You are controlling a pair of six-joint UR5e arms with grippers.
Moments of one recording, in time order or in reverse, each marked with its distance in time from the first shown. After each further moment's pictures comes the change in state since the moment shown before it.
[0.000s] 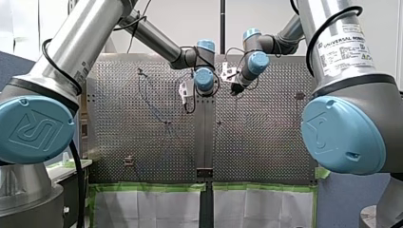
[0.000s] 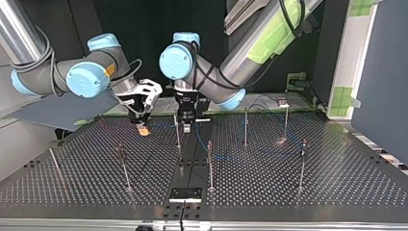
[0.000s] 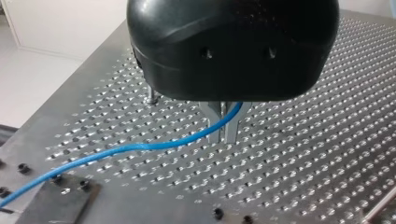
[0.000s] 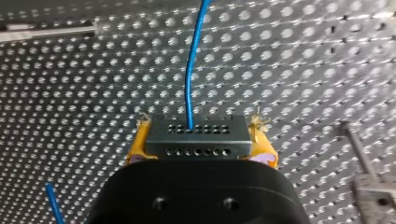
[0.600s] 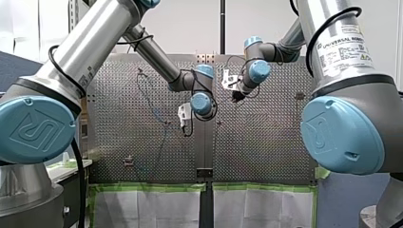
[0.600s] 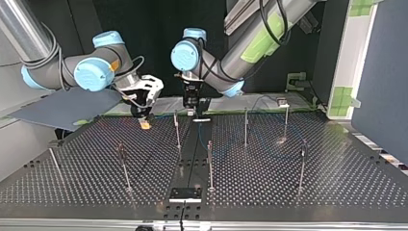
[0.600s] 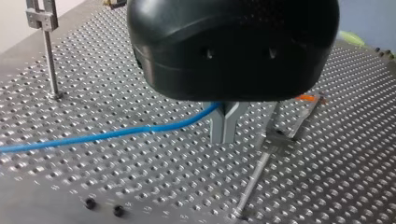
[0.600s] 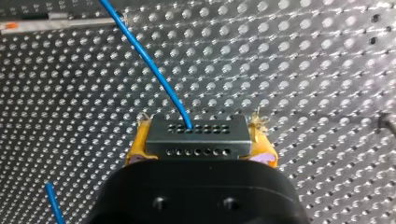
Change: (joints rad) left arm 0.005 -0.081 -0.151 0.151 0.058 -0.008; right arm -0.005 0.005 0.076 -0.072 0.001 0.000
